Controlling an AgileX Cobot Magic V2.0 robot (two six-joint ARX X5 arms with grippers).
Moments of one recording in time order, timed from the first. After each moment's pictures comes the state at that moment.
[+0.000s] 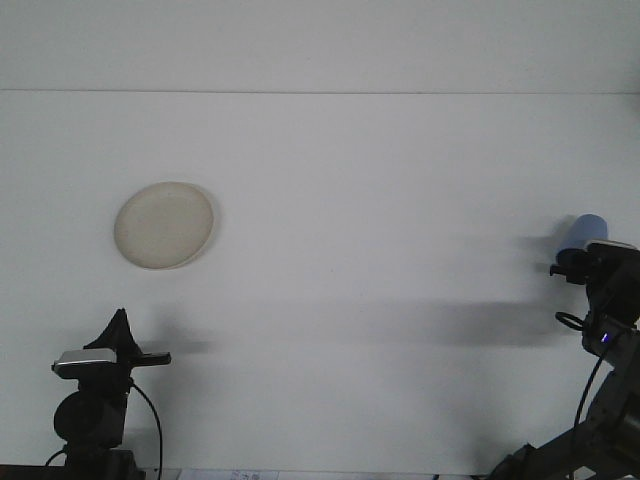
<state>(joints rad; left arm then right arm) -0.03 0.00 0.03 0.04 -0.16 0.06 -0.60 1.70 0.73 0.56 -0.17 -0.23</state>
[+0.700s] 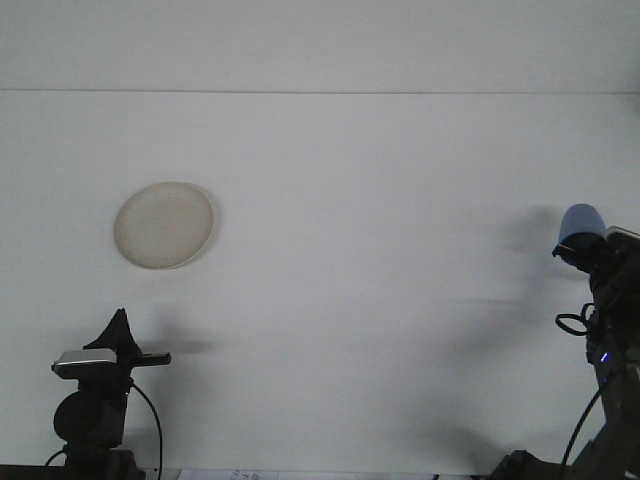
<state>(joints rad) -0.03 0.00 0.03 0.04 -0.16 0.06 -0.50 1.35 0.73 0.27 -0.20 0.10</state>
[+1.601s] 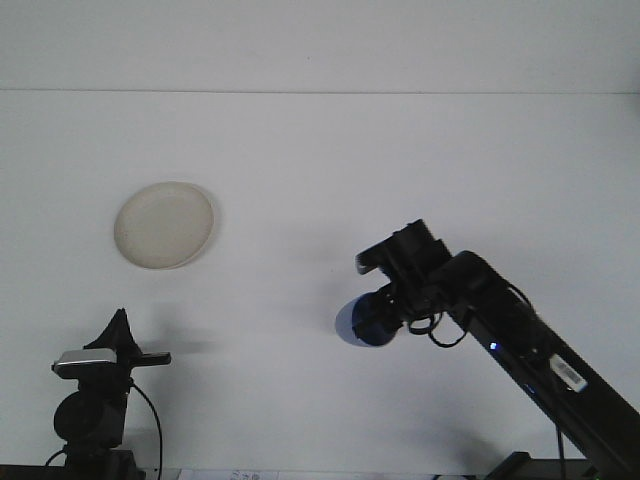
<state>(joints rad) -0.03 0.00 0.03 0.04 -0.16 0.06 0.64 1.47 1.35 -1.12 -0.16 0.12</state>
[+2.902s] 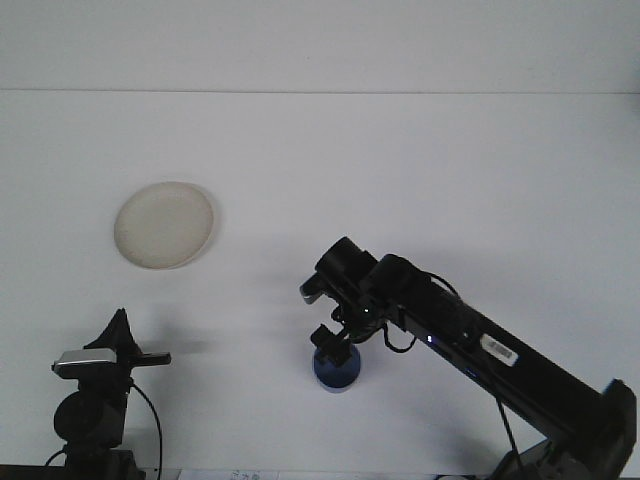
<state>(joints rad) -0.03 0.00 0.03 0.04 -0.16 0.06 0.80 1.60 1.48 -1.18 -0.12 0.07</state>
